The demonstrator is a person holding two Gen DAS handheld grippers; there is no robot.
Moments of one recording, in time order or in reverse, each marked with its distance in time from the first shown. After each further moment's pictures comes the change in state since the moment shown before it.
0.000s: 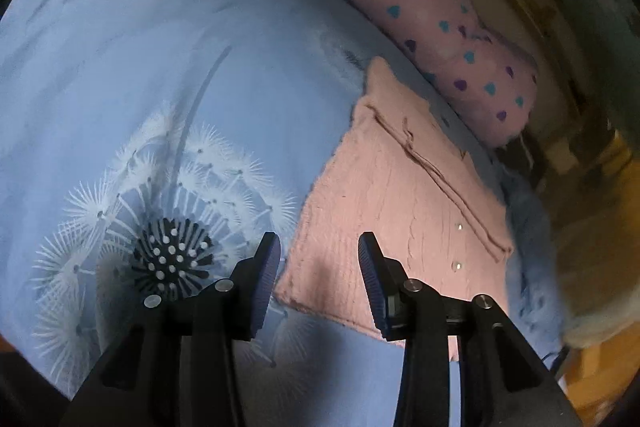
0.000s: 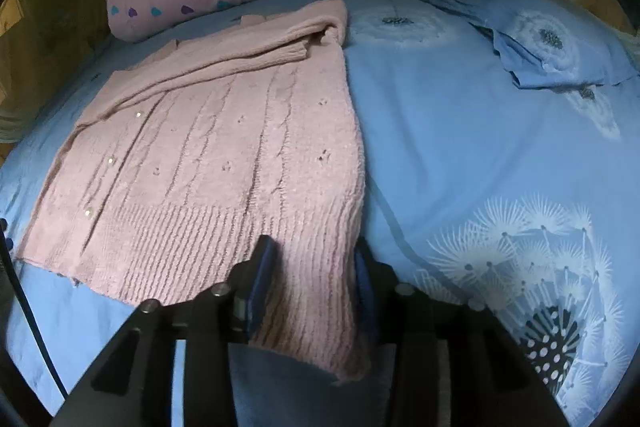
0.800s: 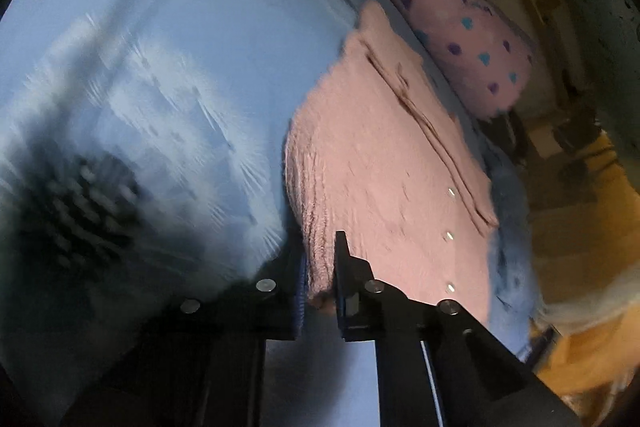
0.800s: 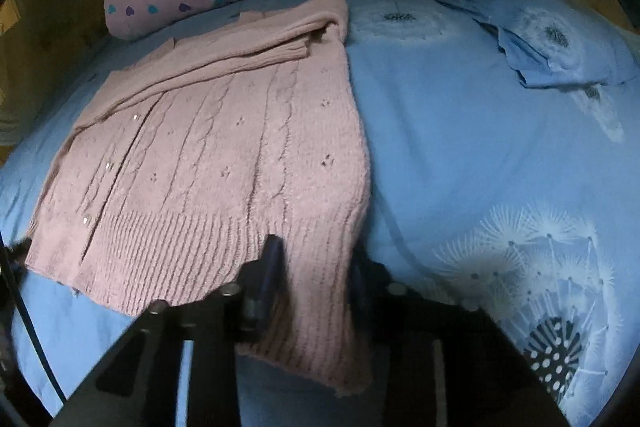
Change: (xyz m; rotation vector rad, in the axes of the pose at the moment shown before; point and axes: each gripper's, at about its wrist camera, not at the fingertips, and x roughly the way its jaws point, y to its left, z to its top) left arm 0.048 -0.004 -0.014 -0.029 0.174 -0.119; right arm 0.003 -0.004 0.007 0.031 0.013 0.027
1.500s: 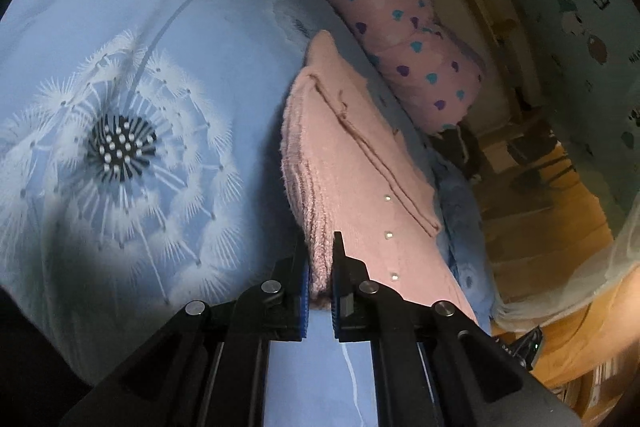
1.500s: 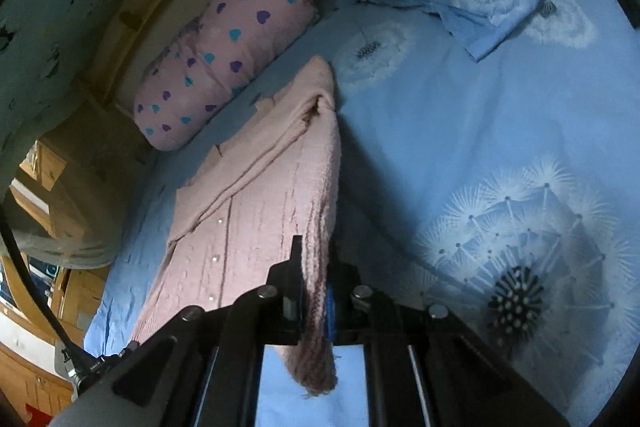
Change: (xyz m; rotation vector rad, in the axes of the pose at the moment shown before) left arm -0.070 -0.014 -0.044 0.004 -0.105 -0.148; right arm -0.076 -0.062 0.002 0.371 -0.134 0.330
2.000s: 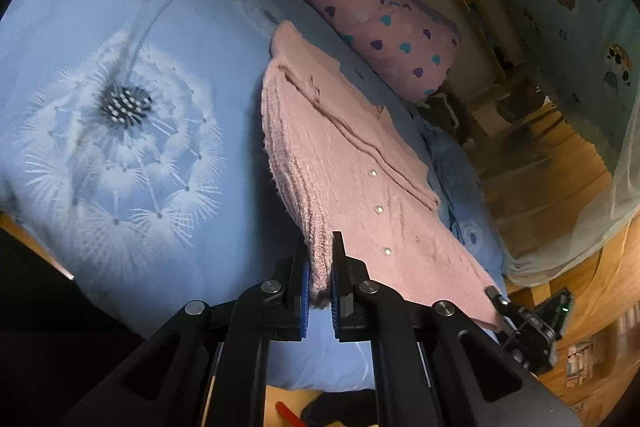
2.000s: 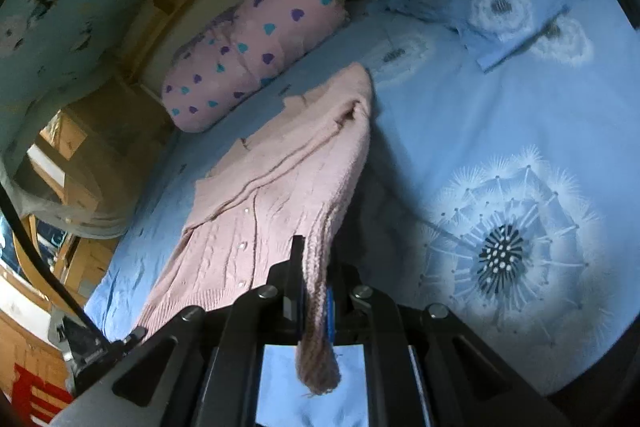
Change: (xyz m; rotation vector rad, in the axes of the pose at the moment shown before) left arm -0.025 -0.027 -0.043 0.146 0.013 0.016; right arm -0.052 0.017 -0.031 -0.115 -0.012 0.048
